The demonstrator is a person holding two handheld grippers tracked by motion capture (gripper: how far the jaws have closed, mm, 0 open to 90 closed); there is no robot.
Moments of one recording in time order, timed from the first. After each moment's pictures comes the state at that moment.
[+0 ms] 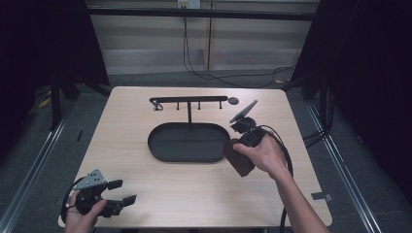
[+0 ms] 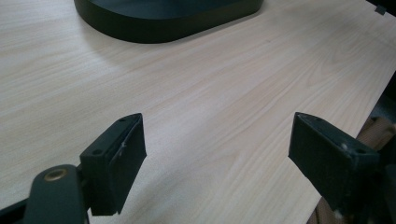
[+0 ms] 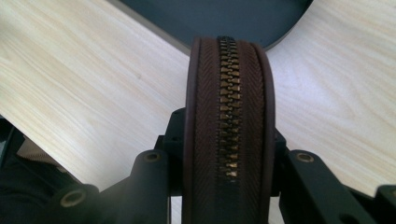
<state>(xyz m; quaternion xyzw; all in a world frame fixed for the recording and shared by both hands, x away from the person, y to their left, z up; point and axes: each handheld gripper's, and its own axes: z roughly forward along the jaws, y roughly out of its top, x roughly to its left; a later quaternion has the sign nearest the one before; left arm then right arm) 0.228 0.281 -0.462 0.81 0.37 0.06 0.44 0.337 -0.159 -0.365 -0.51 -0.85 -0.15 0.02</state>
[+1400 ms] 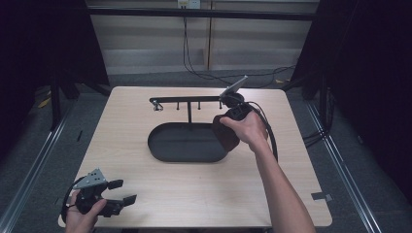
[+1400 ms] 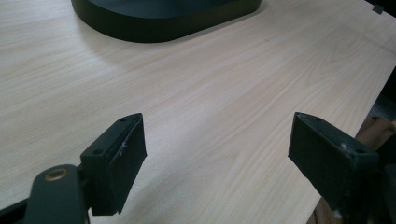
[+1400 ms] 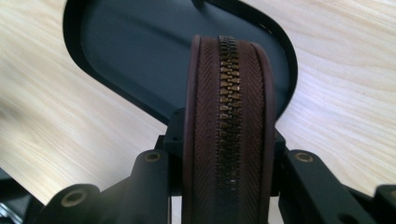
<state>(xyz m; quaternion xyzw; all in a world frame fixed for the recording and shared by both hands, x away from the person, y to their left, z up) 0.230 0.281 -0.463 0.82 0.37 0.05 0.45 0.402 -0.137 -0.346 -0.54 -0.82 -0.19 0.01</state>
